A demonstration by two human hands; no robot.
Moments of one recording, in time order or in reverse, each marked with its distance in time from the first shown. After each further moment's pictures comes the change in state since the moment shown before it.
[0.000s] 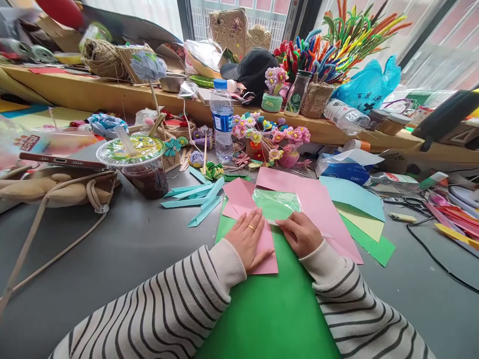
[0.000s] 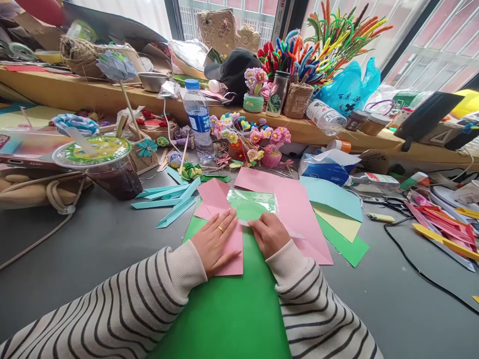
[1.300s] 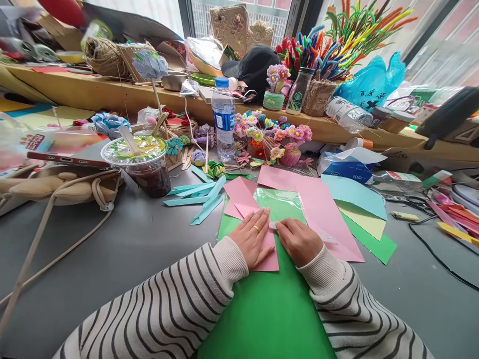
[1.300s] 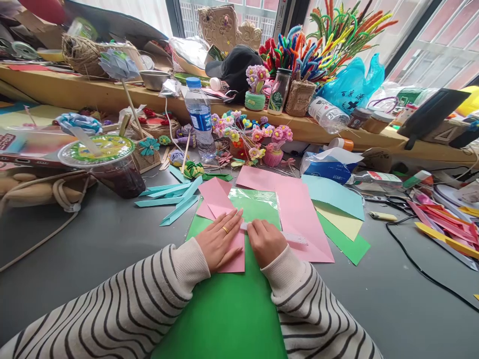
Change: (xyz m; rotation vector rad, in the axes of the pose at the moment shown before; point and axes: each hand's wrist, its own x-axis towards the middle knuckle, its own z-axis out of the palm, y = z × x) left_hand 0.001 0.002 0.002 0.029 0.040 0.087; right_hand 0.005 -0.028 -0.004 -0.407 -0.061 -0.122
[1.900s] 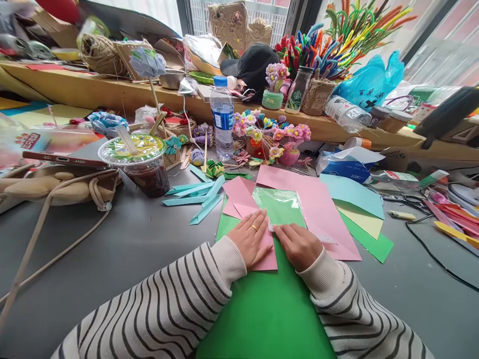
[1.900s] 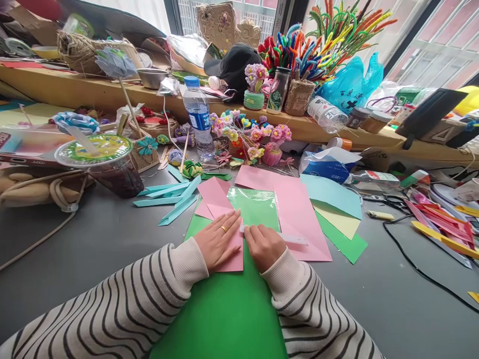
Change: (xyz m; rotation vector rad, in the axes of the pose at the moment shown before) left_hand -0.001 -0.001 0.003 -0.039 -0.014 -0.025; right_hand -0.005 -0.002 -0.008 -0.028 -0.002 -0.084
